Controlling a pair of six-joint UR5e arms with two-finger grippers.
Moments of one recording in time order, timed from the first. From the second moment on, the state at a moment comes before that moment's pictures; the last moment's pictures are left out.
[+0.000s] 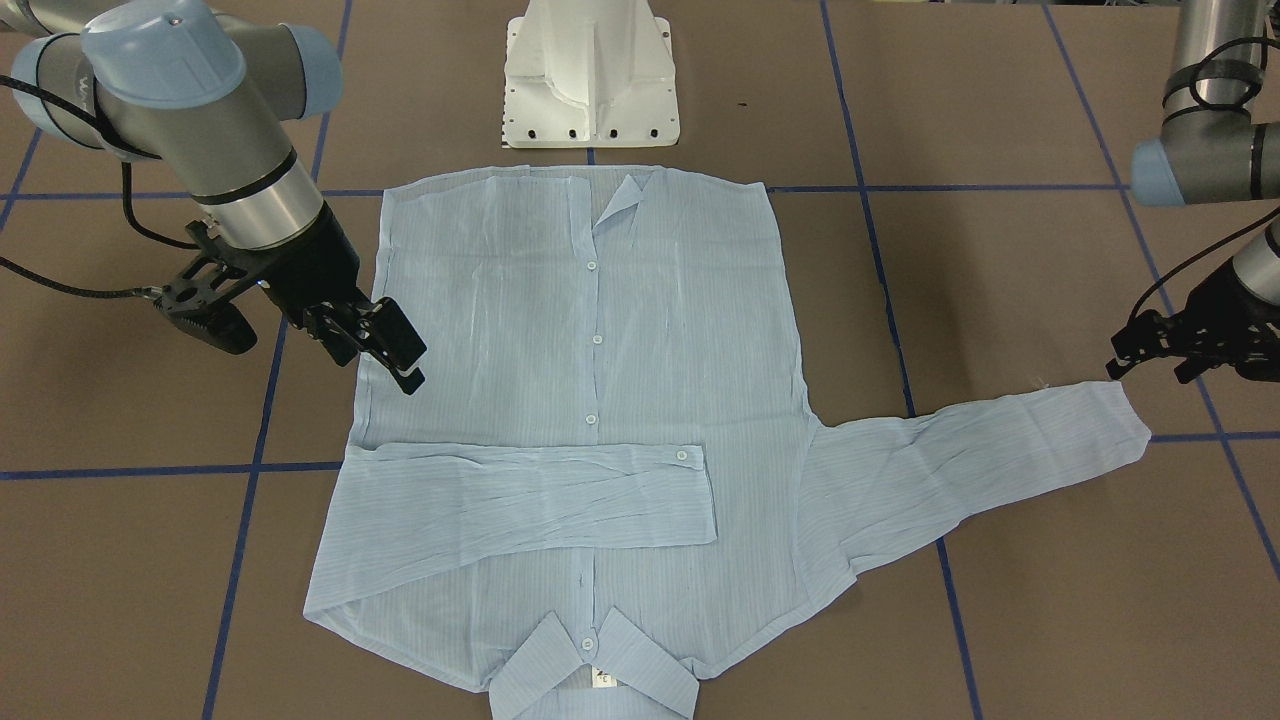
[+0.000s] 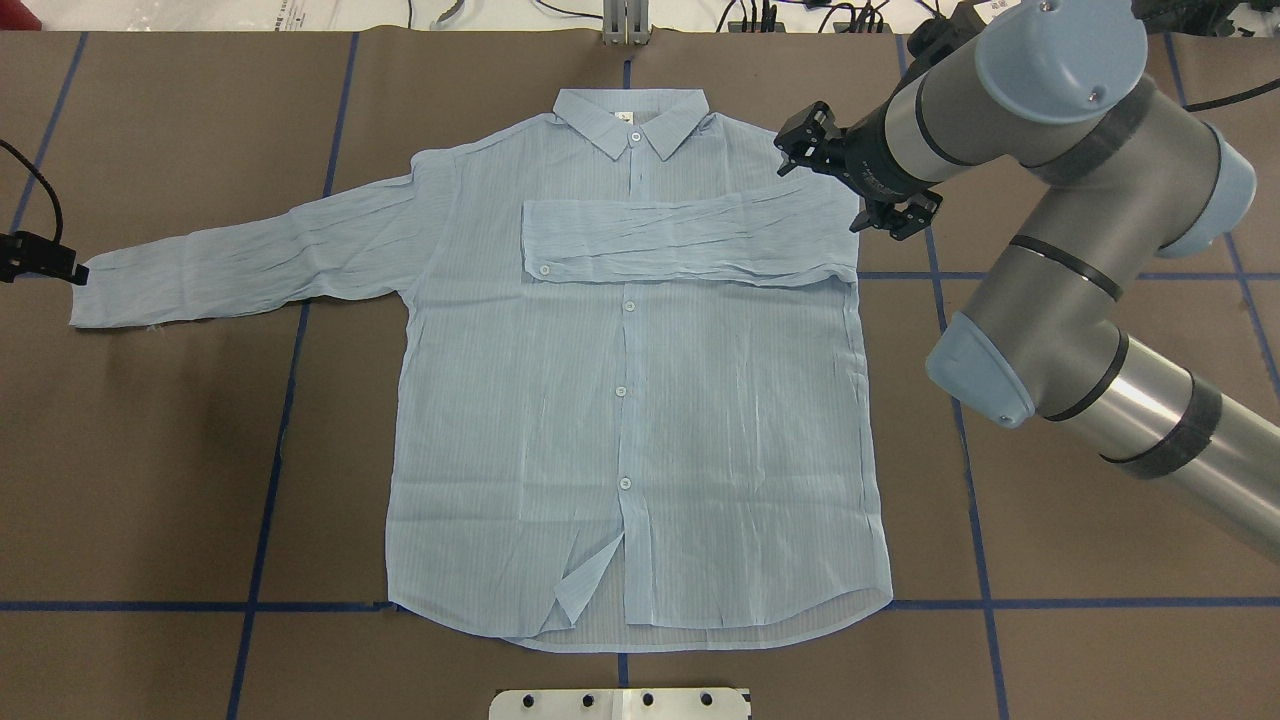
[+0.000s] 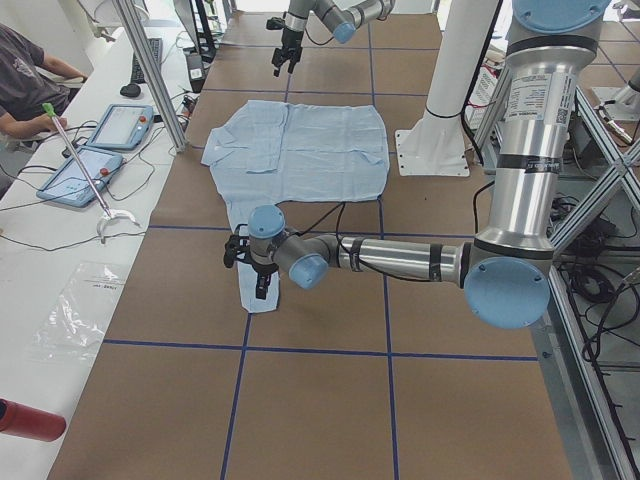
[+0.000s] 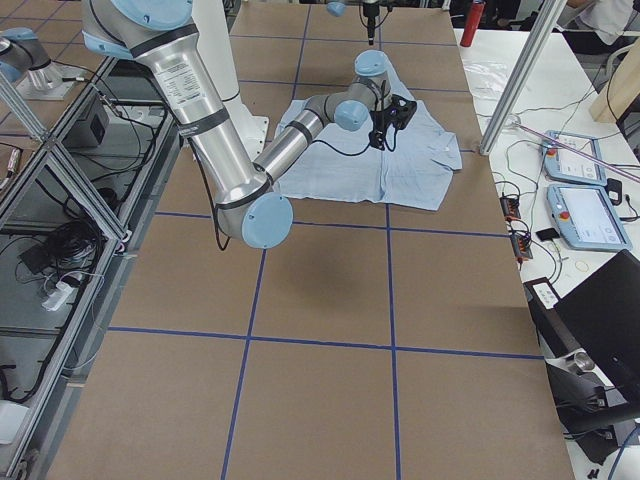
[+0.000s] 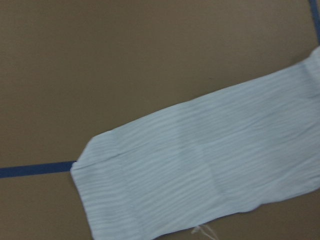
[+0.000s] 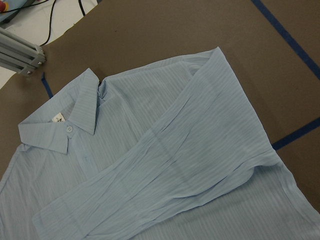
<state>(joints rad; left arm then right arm) -1.18 -1.66 -1.44 -2.22 -2.25 -0.62 0.83 -1.05 1.80 -1.35 1.94 1.65</state>
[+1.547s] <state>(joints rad) -1.16 -1.82 -1.15 -2.31 -2.19 -0.62 0.81 -1.07 1.79 -1.34 1.93 1.64</state>
